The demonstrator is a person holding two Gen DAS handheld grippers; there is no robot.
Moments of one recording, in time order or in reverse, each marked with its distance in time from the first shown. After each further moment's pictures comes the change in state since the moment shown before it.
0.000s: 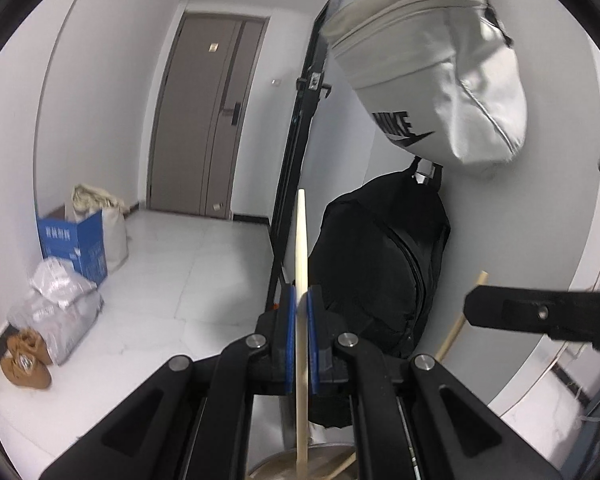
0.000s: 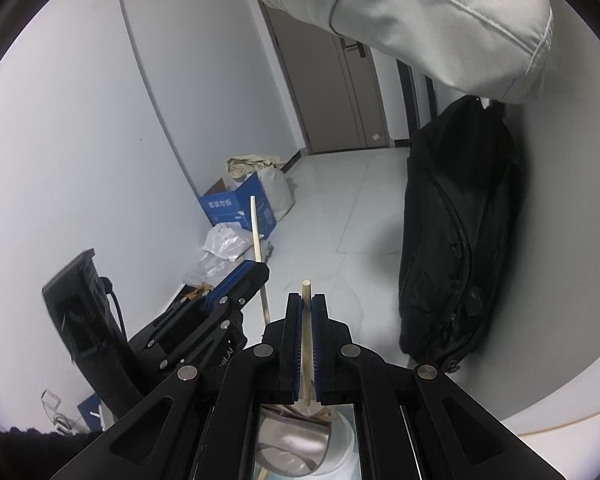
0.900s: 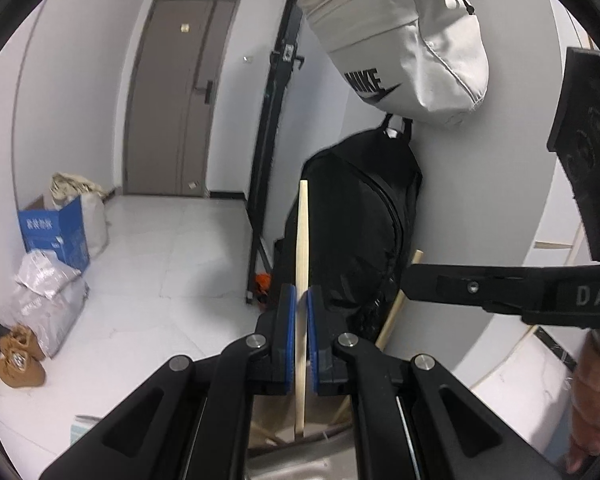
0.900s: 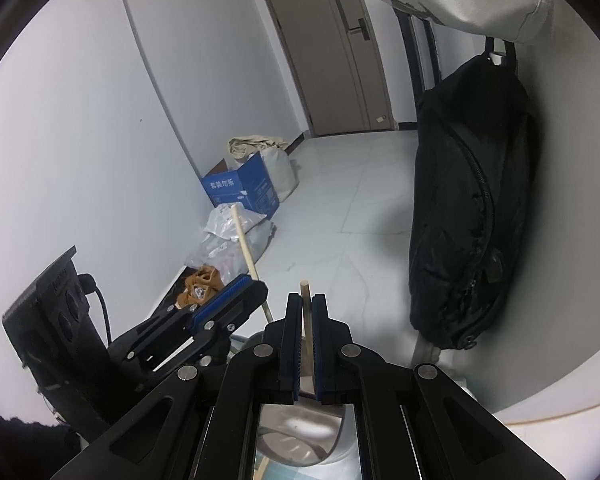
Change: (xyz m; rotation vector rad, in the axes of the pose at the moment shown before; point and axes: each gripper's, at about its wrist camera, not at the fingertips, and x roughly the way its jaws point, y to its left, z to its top) left arm -0.009 0.008 -0.021 0.031 0.126 -0.114; right arm 0.023 0.007 -0.029 -0.004 0.053 0.010
